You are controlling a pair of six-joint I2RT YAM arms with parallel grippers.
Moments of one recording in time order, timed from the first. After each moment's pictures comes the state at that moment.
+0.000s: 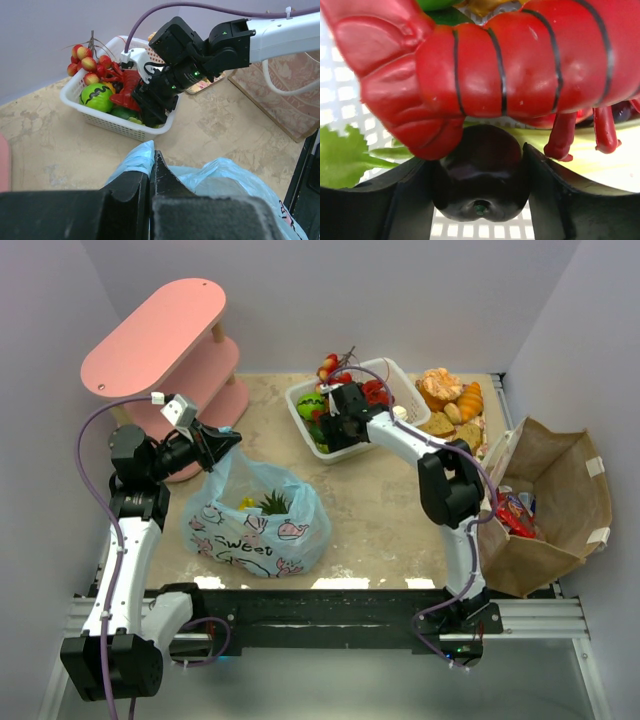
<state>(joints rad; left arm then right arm) 0.08 0.93 0.84 0.07 0.94 -0.15 0.53 2.15 1.74 -0.51 0.09 0.07</state>
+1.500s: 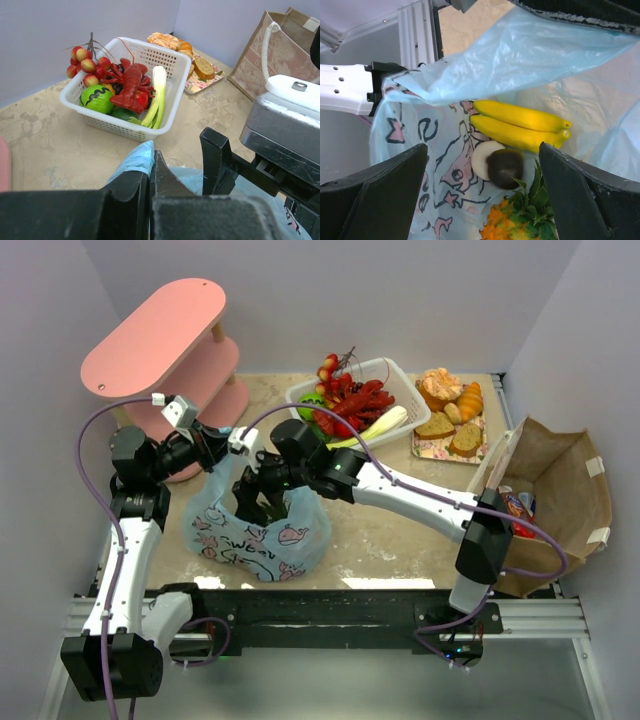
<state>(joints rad) 0.08 0.93 0.82 0.09 0.94 -0.15 1.04 1.76 1.61 -0.36 -0.42 0.06</state>
